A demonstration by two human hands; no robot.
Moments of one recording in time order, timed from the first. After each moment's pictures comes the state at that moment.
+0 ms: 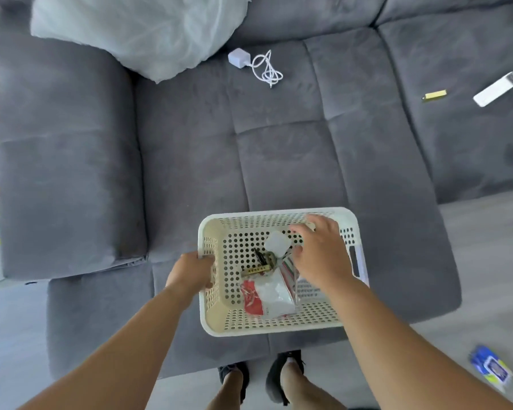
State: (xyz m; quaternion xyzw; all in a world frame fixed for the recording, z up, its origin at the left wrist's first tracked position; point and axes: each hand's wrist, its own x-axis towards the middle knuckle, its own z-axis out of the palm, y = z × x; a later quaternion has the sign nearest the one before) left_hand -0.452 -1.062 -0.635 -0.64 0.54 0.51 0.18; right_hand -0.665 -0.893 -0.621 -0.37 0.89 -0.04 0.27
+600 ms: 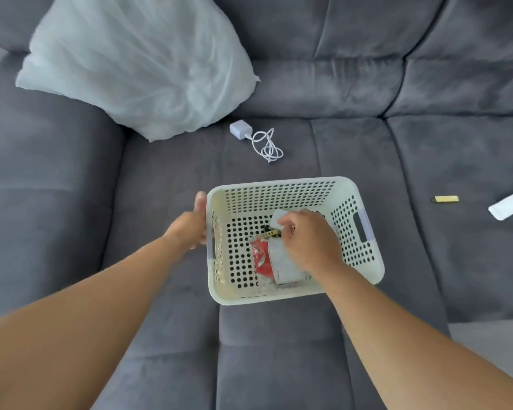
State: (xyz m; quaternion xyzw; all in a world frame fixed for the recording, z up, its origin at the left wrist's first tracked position) left_hand -0.679 -1.243 -0.687 -0.63 0.54 0.55 0.08; right_hand -0.867 -1.063 -0.667 -0.45 0.86 -0.16 0.20
